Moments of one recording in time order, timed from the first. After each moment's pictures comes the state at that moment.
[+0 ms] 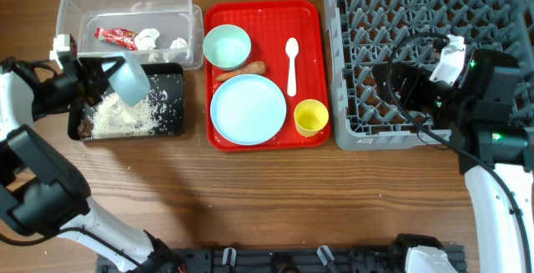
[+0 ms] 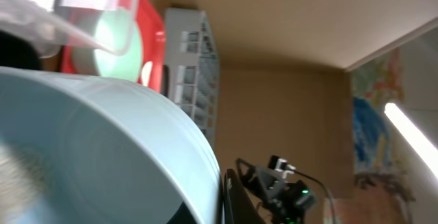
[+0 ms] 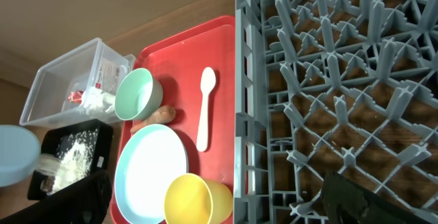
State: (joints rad) left arm 0.60 1.97 1.49 -1.29 1.45 0.20; right arm -0.12 1.12 1.02 -0.61 -0.48 0.26
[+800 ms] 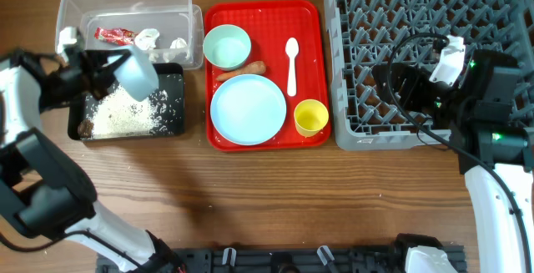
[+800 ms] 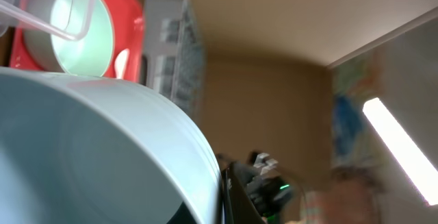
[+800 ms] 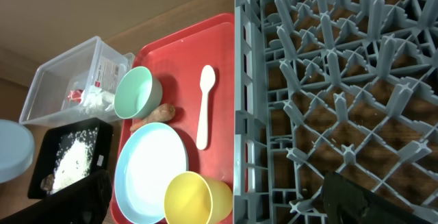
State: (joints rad) left arm 0.54 1.93 1.51 -1.27 1.46 0.08; right arm -0.12 1.12 1.02 -0.62 -0.48 0.26
